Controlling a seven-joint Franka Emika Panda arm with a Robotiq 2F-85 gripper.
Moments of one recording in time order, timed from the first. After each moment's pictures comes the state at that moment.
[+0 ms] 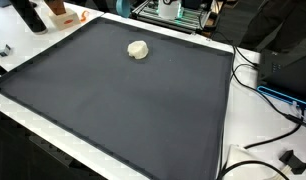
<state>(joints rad) -0.07 -0.23 -0.06 -2.29 0.13 2.01 -0.37</state>
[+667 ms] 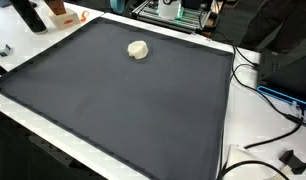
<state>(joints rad) -0.04 -0.25 -0.01 -2.25 -0.04 2.01 -0.24</state>
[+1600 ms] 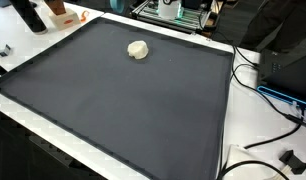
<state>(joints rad) -0.04 -0.25 -0.01 -2.25 -0.05 2.01 -0.24</state>
